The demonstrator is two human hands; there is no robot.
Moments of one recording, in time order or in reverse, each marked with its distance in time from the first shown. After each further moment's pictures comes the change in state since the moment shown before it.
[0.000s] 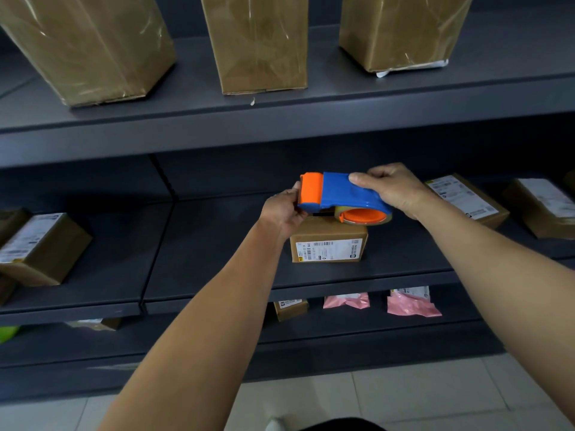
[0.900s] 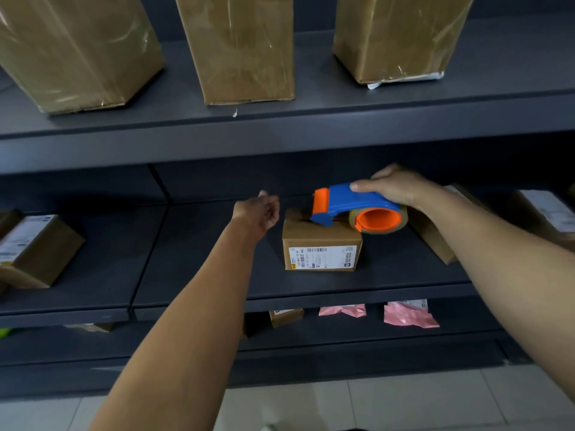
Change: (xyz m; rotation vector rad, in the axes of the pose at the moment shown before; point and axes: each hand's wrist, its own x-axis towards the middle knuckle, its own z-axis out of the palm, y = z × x) left_hand 0.019 0.026 -0.019 0.096 0.162 0.015; right_hand 0.034 0.003 -0.029 -0.305 -0.123 0.066
